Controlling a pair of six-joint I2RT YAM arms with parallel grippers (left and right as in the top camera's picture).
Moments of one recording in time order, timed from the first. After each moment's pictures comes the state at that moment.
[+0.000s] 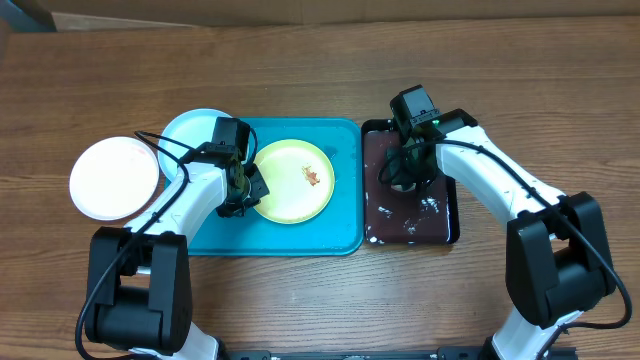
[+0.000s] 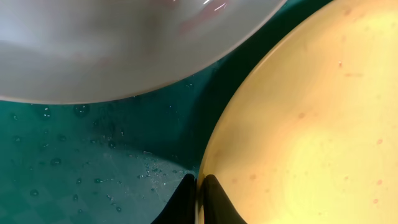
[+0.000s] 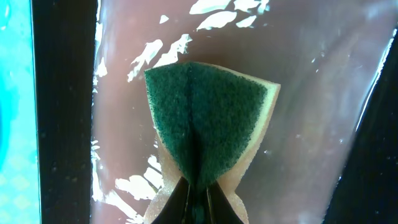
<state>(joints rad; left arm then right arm) -0.14 1.74 1.02 -0.66 0.01 -0.61 0.37 1.88 1.33 -0.84 0.00 0.24</state>
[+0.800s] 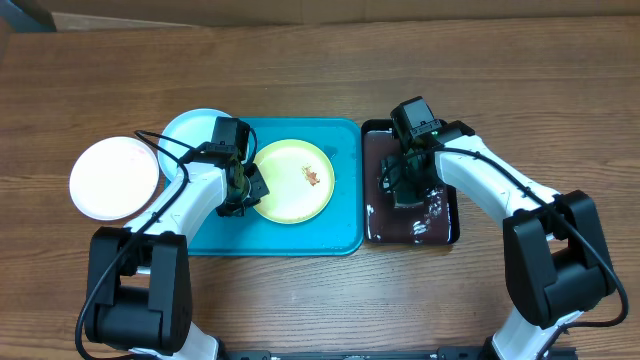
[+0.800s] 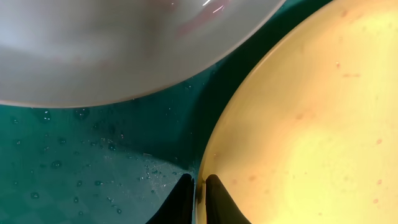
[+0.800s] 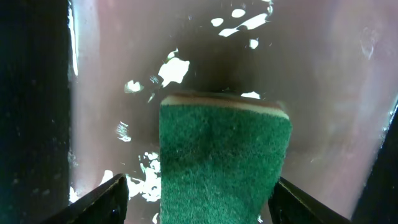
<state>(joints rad) -0.14 1.74 1.02 -0.66 0.01 -0.60 0.37 1.88 1.24 -0.74 0.00 0.25</state>
